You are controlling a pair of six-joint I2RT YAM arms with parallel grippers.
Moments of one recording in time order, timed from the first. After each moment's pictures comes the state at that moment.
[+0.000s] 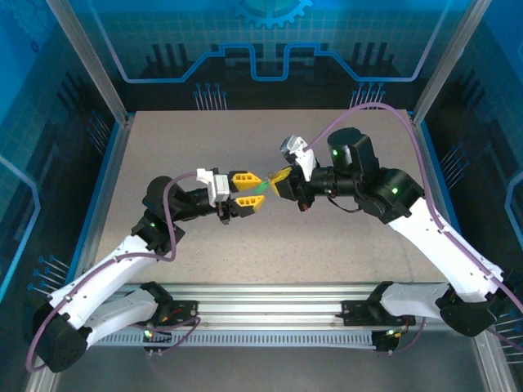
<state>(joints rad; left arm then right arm) -0.58 0.96 0.75 0.44 0.75 0.04 0.74 1.21 1.49 -0.78 -0.45 -0.01</state>
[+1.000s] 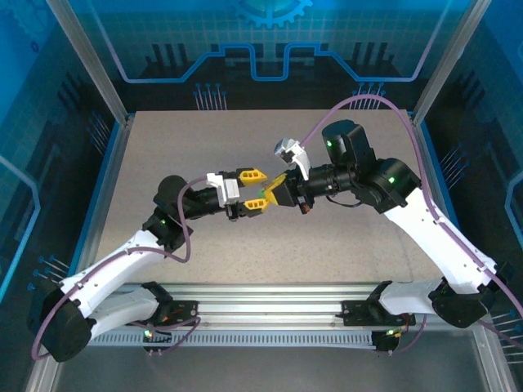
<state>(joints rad) -0.60 1.04 0.73 0.53 0.73 0.15 0.71 1.28 1.59 -0.89 -0.70 0.04</state>
